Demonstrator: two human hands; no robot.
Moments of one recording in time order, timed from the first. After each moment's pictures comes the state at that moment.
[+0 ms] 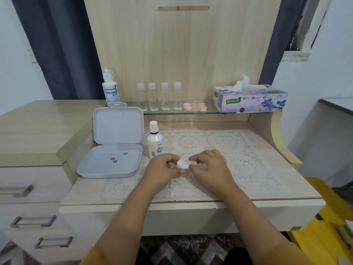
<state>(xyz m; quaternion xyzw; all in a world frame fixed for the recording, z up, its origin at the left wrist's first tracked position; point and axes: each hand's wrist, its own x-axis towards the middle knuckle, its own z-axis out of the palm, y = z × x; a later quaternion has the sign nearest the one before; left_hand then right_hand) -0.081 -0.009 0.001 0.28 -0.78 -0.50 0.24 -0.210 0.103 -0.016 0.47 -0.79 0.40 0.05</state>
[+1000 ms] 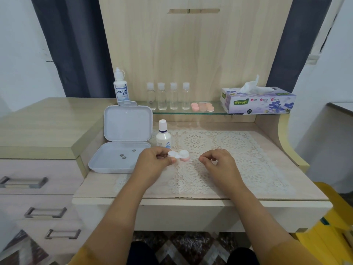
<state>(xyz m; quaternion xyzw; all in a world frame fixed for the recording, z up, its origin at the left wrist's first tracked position) -0.051 -0.026 0.017 0.30 -0.76 -0.48 0.32 -0.208 0.106 -0.010 0.44 -0.77 0.47 0.01</state>
